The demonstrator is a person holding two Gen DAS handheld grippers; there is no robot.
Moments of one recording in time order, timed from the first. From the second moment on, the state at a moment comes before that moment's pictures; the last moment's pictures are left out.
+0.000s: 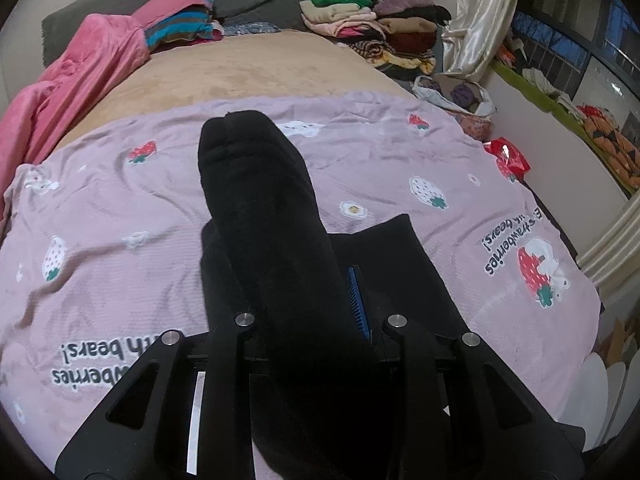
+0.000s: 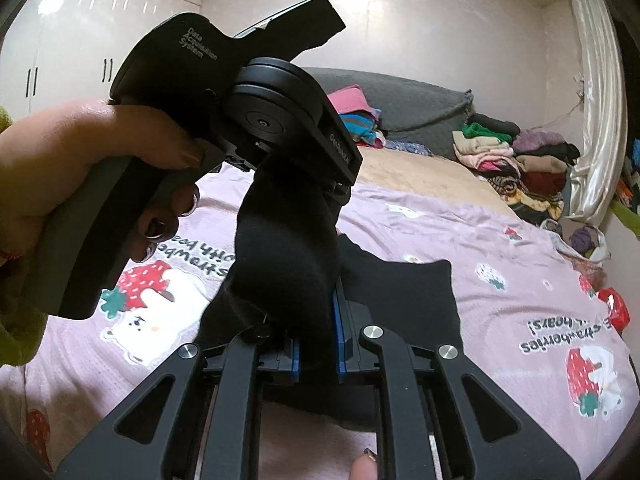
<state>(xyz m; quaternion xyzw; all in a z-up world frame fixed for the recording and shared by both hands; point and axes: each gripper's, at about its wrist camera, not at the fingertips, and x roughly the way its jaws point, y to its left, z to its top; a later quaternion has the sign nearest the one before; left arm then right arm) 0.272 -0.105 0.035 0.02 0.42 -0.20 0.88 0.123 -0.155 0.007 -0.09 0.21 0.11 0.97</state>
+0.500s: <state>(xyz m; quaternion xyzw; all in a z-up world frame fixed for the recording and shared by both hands) 0.283 -0.145 0.014 0.03 0.45 -0.21 0.87 0.132 -0.192 -0.010 -0.04 0.25 0.10 0.96</state>
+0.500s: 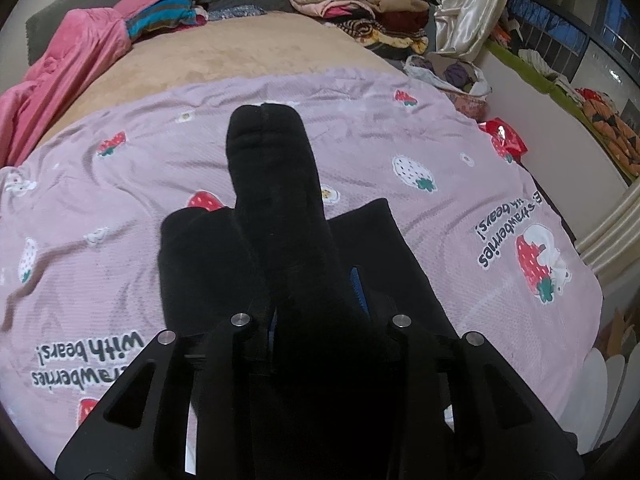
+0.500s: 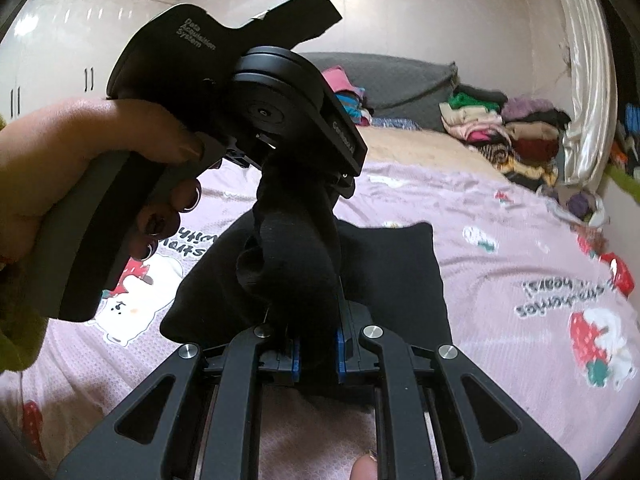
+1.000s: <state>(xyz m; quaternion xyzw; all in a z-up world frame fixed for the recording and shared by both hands) 0.303 -0.170 -0.014 -0.07 0.49 -0.28 0.82 0.157 -0.265 -0.053 0.18 0.36 0.13 0.91</state>
